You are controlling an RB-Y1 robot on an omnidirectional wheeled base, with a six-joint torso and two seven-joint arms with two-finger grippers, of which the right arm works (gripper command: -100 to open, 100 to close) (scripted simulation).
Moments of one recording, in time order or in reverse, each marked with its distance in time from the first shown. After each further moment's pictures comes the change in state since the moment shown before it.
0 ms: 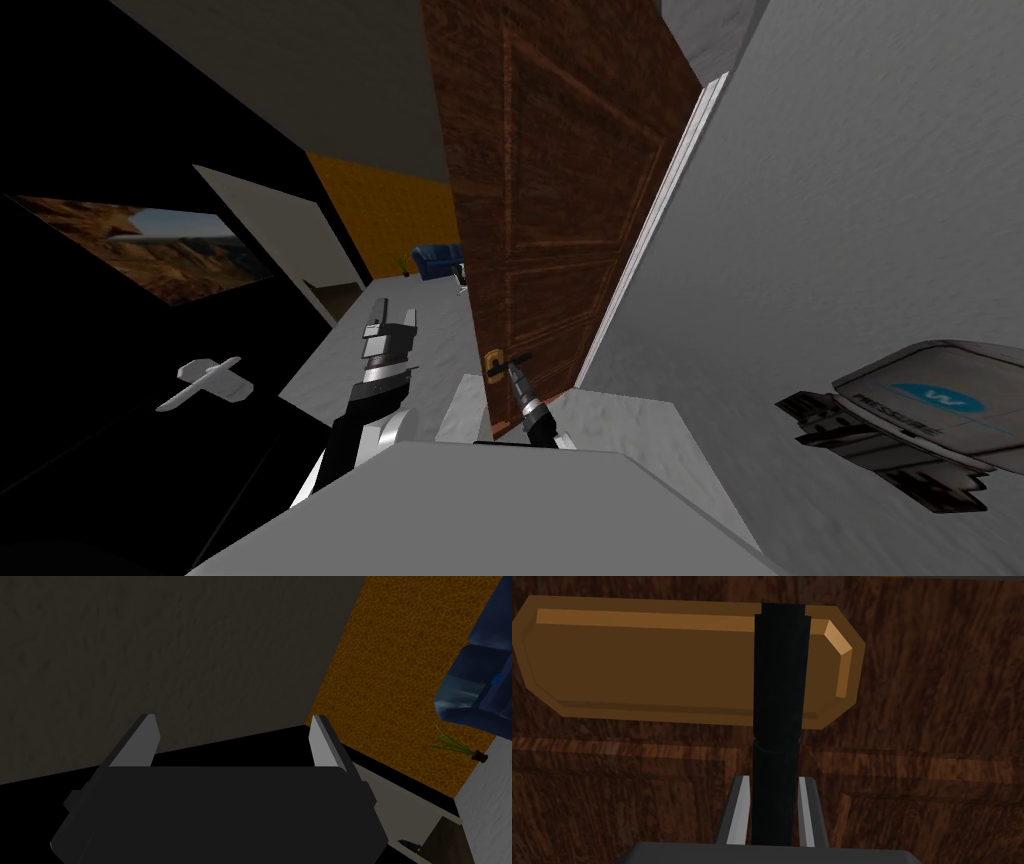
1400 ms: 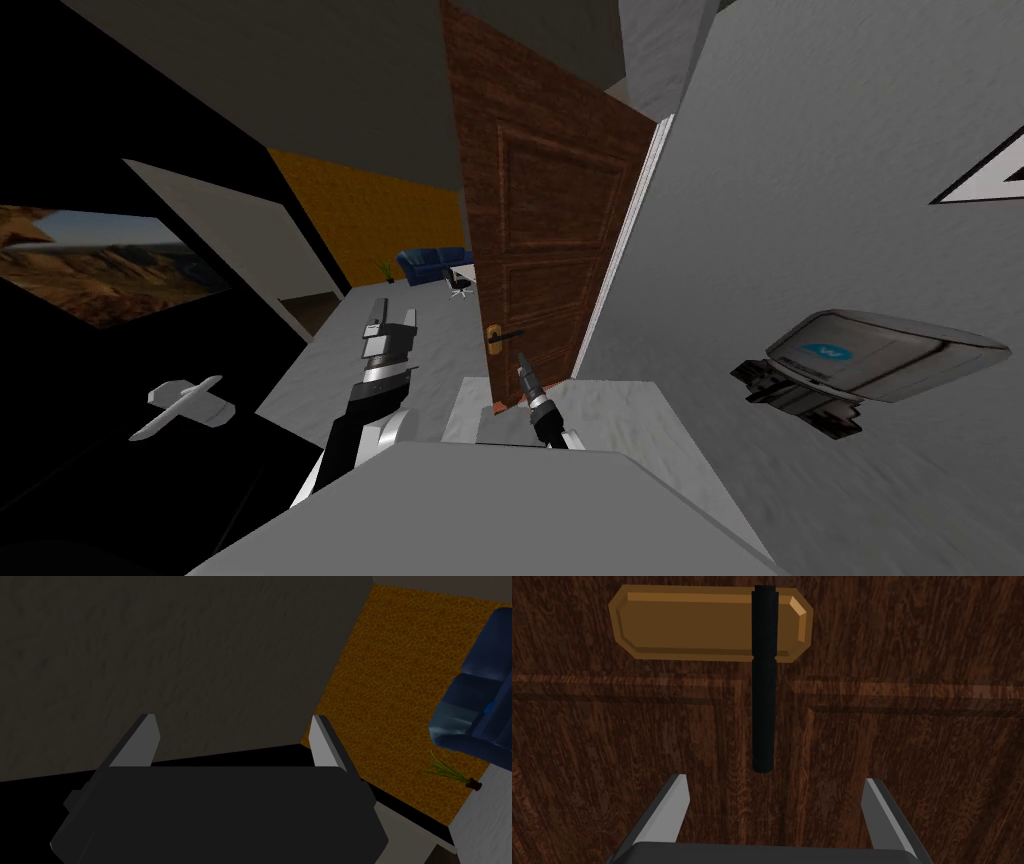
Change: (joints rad) arm 0.015 0.015 -0.076 -0.026 -0.026 0.014 0.008
